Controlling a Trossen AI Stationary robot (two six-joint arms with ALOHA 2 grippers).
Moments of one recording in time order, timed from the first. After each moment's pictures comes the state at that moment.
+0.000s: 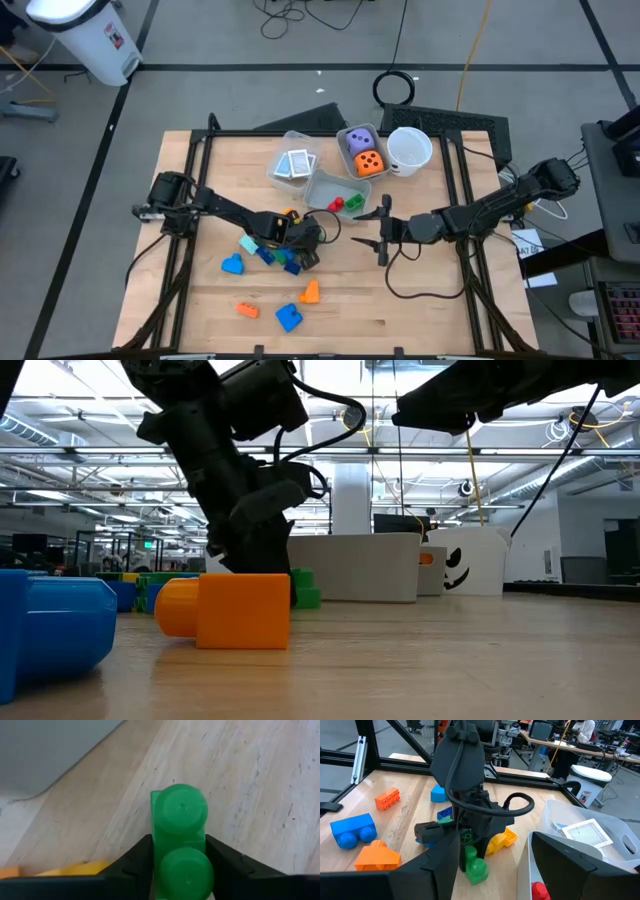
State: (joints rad) left arm -0.17 1.88 1.02 -0.18 -0.20 -0.56; right arm 0.33 1.22 0.58 0.42 0.44 -0.04
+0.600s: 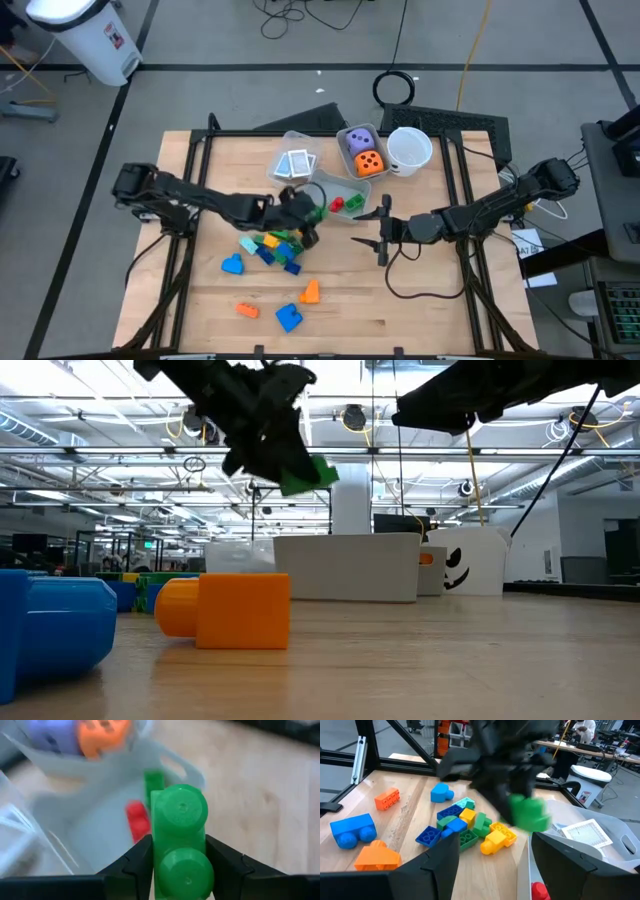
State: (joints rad) left arm -0.13 1.58 1.02 -0.13 -0.40 -0.43; right arm 0.33 1.22 0.58 0.42 0.44 -0.04
